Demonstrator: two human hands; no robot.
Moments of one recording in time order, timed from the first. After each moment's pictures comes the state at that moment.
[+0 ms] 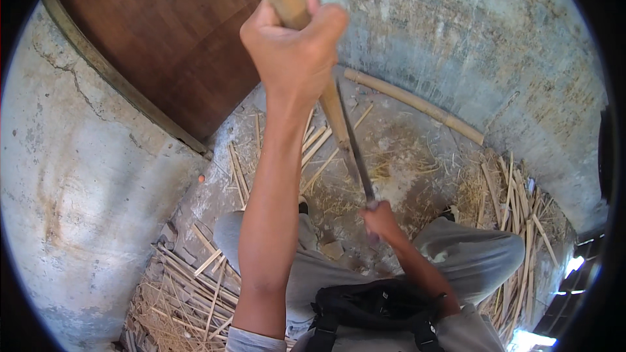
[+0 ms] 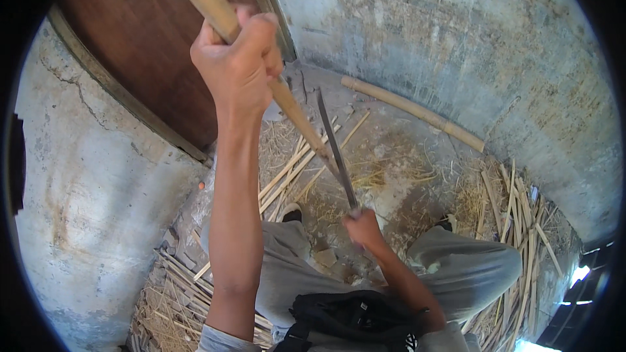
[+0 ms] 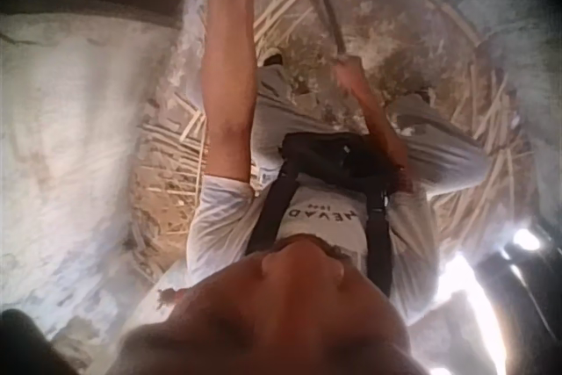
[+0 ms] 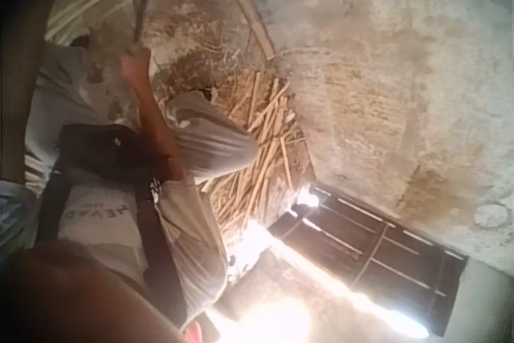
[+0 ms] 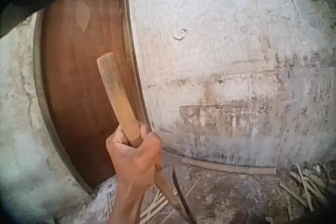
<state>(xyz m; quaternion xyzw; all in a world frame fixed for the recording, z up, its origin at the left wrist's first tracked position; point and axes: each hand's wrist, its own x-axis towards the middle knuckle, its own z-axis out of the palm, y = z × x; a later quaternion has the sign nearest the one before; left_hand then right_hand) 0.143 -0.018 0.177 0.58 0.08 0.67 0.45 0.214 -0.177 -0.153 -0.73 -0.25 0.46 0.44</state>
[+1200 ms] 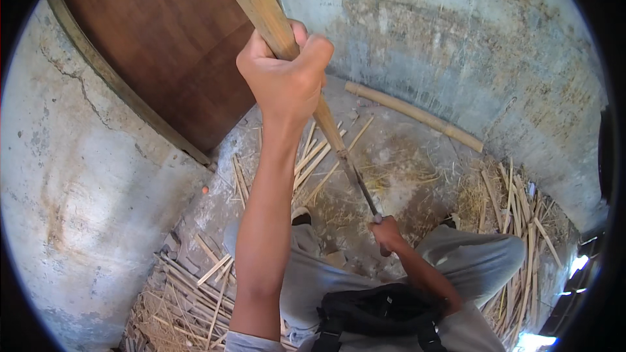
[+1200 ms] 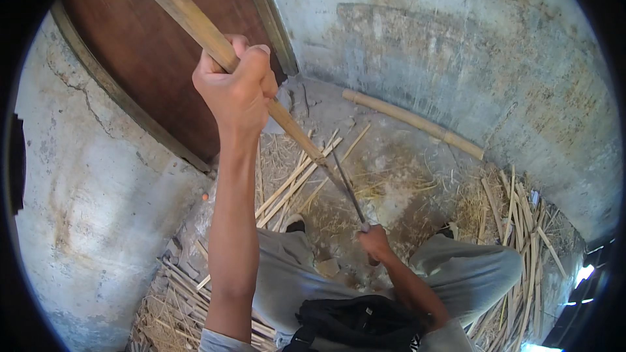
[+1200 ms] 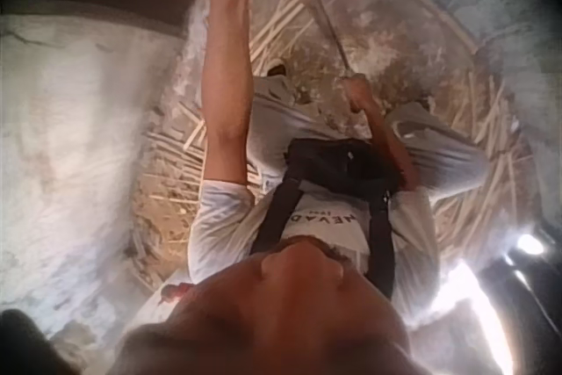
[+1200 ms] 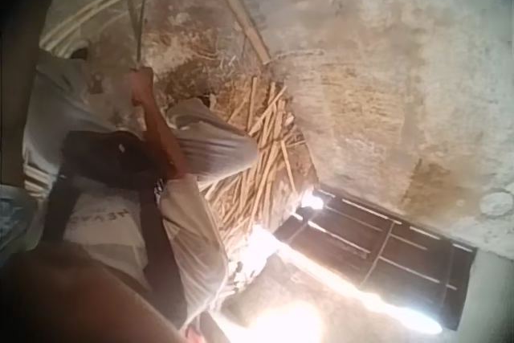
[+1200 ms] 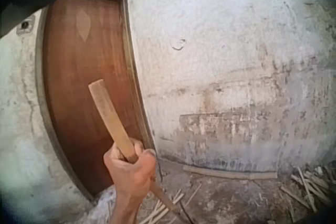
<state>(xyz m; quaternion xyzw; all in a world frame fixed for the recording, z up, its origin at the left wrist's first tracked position) 0.125 -0.002 0.167 0.60 0.11 0.66 0.44 0.229 -0.189 -0.236 -0.79 -0.22 0.46 0.35</state>
